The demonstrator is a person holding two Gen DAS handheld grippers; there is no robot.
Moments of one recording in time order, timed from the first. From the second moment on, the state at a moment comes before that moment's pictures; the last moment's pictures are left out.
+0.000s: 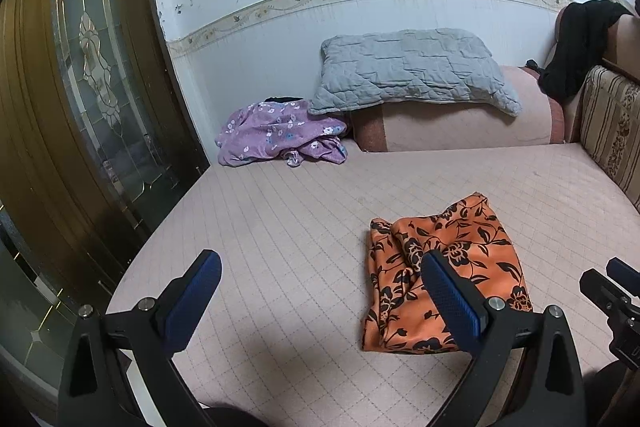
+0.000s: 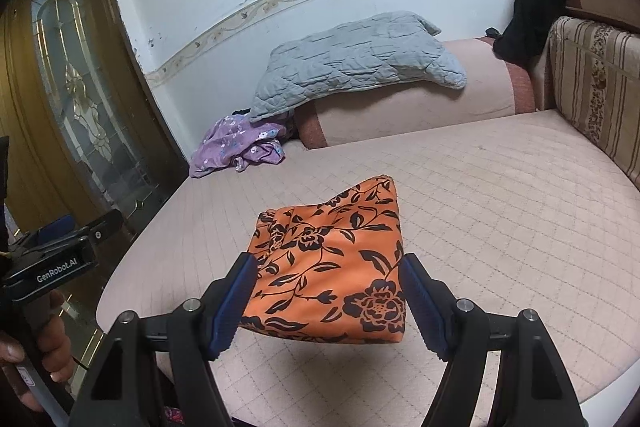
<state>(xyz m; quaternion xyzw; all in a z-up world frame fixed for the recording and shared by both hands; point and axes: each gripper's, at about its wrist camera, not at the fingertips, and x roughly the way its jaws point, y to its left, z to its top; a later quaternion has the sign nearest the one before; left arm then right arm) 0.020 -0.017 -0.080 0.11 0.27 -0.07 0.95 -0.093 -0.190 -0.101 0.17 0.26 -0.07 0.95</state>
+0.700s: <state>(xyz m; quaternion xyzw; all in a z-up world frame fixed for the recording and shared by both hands) 0.033 -0.015 -0.095 0.13 0.29 -0.07 0.94 -0.082 -0.189 -0.114 0.18 0.28 -0.07 0.94</state>
